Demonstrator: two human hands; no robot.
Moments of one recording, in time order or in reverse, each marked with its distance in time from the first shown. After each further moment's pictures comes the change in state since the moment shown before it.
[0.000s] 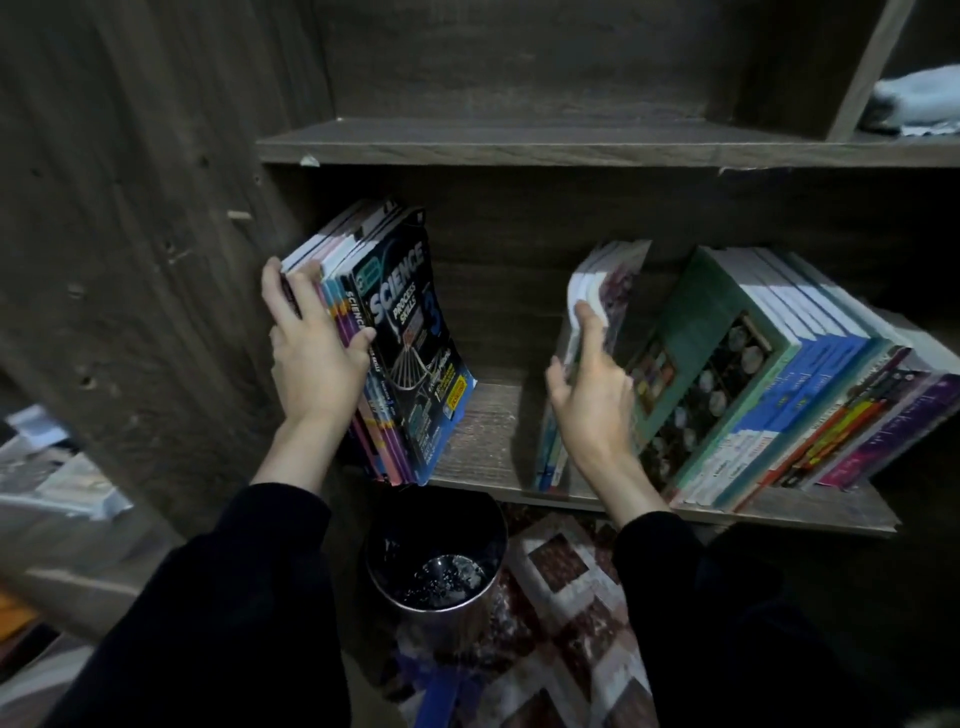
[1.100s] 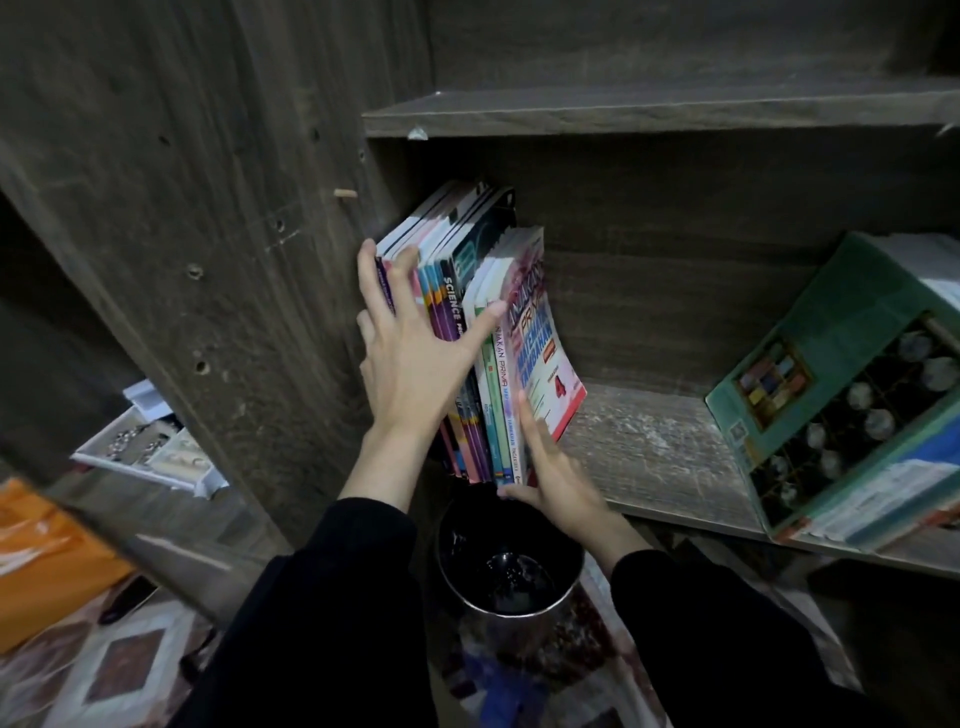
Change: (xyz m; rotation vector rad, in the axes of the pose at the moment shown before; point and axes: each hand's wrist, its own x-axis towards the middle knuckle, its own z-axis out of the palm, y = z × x) left_hand -0.002 -0.009 0.001 -0.069 0.015 0.022; right_hand -0.059 0.019 0.144 -0.017 -0.768 -0.146
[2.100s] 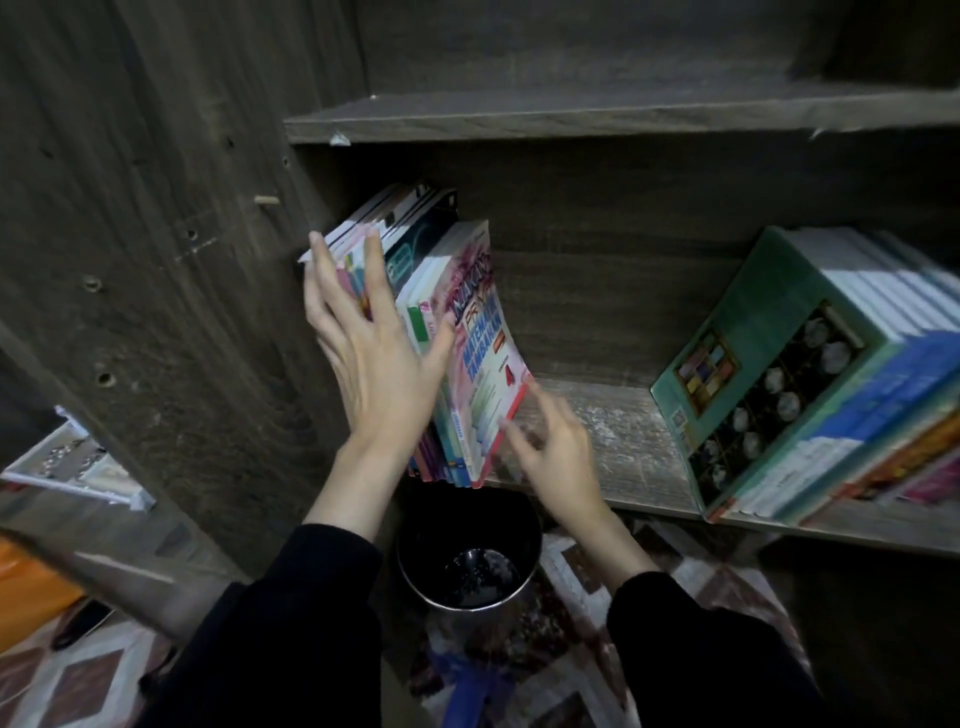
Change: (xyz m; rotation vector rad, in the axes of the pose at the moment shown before) left_hand -0.018 0.024 0.014 0.119 0.135 0.180; right_hand -0.033 -0.006 -0.055 0.265 0.546 0.007
